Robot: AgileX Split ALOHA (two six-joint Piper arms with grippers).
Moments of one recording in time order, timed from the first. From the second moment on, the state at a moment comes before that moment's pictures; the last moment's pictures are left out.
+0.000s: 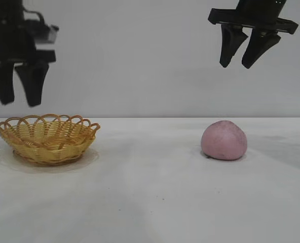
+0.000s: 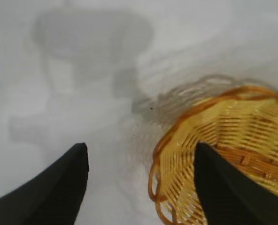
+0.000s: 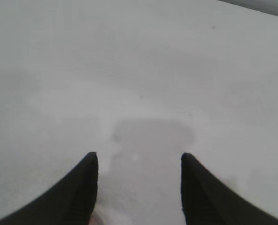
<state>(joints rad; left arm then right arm) -0.14 2.21 -1.66 -0.12 1.00 0.32 0.26 1.93 -1.50 0.21 0.69 -0.24</state>
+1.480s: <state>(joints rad) -0.35 1.83 -0.79 -1.32 0.36 0.71 0.26 1.93 -1.50 0.21 0.70 -0.24</state>
